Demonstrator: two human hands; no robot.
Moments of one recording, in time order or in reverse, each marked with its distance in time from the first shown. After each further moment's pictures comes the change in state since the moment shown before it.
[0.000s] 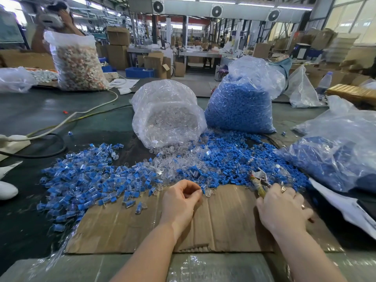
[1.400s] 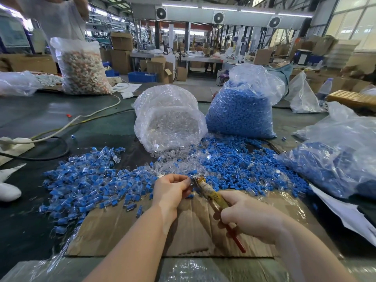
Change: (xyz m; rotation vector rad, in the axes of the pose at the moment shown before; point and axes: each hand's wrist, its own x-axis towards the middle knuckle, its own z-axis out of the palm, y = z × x) left_hand 0.030 0.018 -0.014 -0.402 0.123 -0.343; right_hand -0.032 -0.036 -0.046 0.843 -0.805 -0.451
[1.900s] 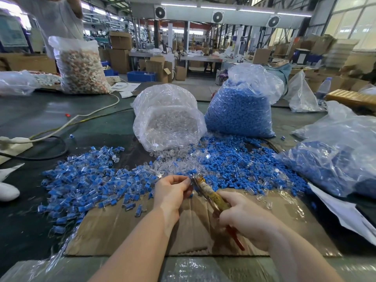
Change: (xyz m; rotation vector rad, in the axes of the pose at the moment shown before) left_hand -0.002 -0.006 0.005 -0.028 0.055 -0.016; right_hand -0.004 0.005 0.010 0.107 0.099 -0.017
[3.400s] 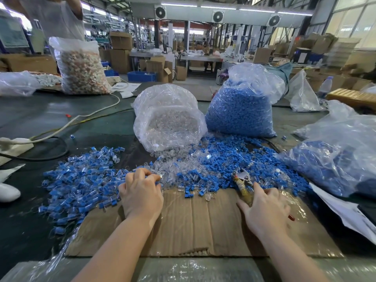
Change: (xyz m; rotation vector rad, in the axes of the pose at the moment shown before) left_hand 0.010 0.001 -0.055 1.318 0.373 0.590; right_hand 0.045 0.062 -0.022 -0.919 0.792 0.145
